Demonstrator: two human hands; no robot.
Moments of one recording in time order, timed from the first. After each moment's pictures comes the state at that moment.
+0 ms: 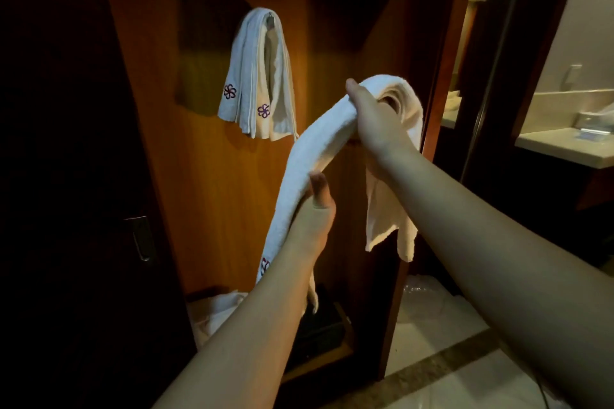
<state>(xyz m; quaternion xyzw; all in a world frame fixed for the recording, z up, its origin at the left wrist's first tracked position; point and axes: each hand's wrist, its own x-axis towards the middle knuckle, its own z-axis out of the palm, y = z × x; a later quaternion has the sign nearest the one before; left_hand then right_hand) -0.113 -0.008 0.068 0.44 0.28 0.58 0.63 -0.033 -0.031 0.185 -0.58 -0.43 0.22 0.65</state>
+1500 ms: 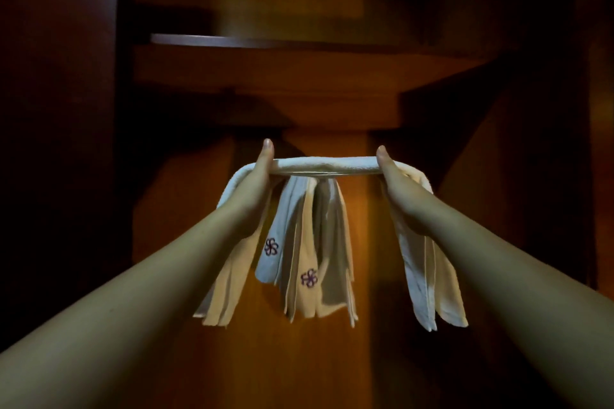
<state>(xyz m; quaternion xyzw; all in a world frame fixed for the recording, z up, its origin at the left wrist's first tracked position) -0.162 0.300 0.316 0.66 0.28 0.58 0.39 0.071 0.263 0.312 -0.54 -0.52 0.15 0.64</state>
